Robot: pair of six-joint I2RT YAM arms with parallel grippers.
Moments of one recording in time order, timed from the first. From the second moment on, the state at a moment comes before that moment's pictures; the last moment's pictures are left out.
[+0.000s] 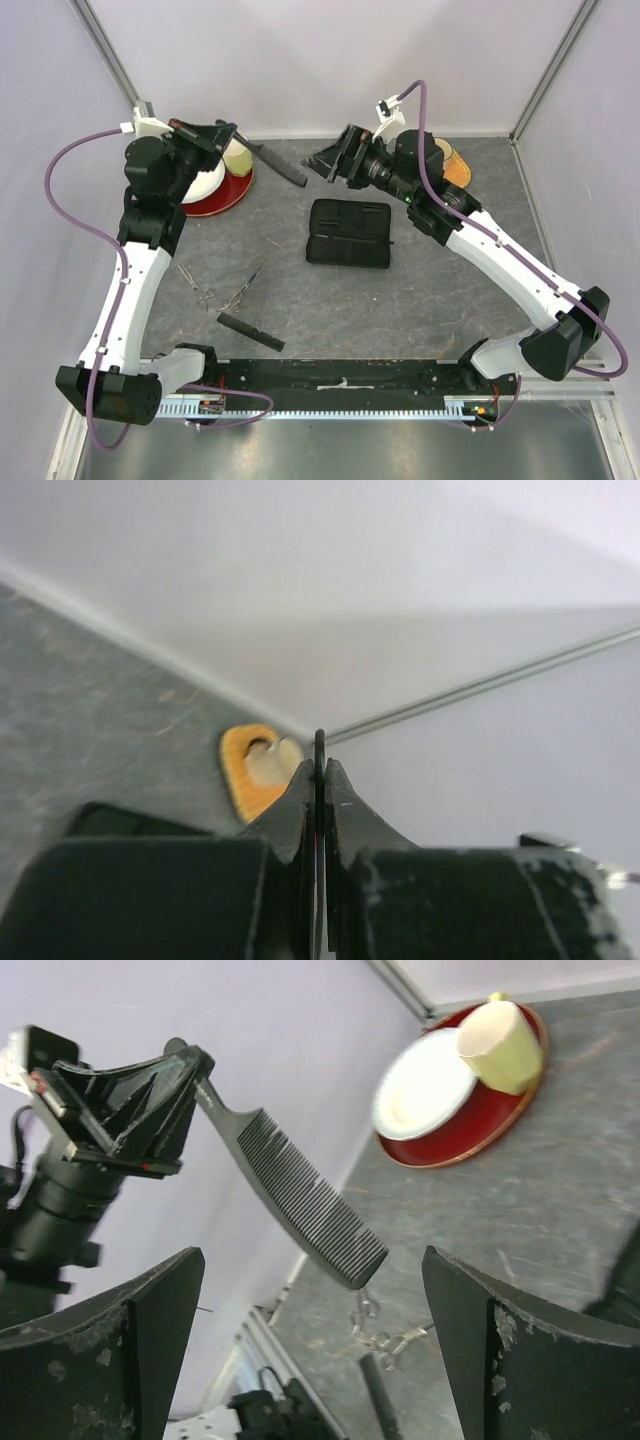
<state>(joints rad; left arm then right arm) -0.13 1.13 1.27 -0.15 0.16 -0.97 0.68 1.41 1.45 -0.14 -0.15 0.76</state>
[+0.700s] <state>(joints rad) -0.26 1.12 1.23 0.27 0.00 -1.27 0.67 1.42 1.38 0.39 -0.32 1.06</state>
